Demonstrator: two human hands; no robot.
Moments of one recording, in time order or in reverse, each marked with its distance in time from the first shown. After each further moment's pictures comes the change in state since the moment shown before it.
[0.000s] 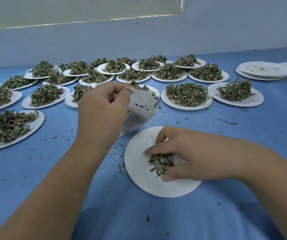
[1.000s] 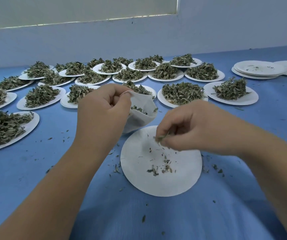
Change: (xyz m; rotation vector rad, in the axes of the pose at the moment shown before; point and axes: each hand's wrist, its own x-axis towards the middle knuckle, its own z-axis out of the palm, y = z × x) left_hand -0.004 -0.001 0.005 0.071 -0.048 0.046; right_hand -0.008 0.005 -0.025 0.495 0.345 -0.058
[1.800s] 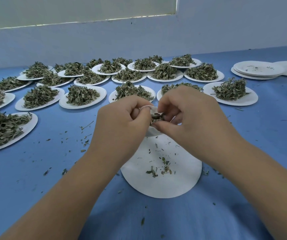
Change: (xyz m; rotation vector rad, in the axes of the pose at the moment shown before) left_hand -0.015 0.006 0.019 0.076 -0.119 0.055; right_hand 0.008 -0.011 0.022 -0.378 0.484 -0.013
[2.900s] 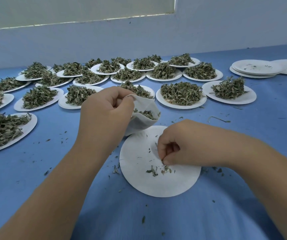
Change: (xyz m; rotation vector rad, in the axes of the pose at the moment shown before) left_hand 0.011 -0.005 -0.017 -0.050 0.066 -0.092; right_hand -0.004 0.020 0.001 -0.066 -0.717 0.059
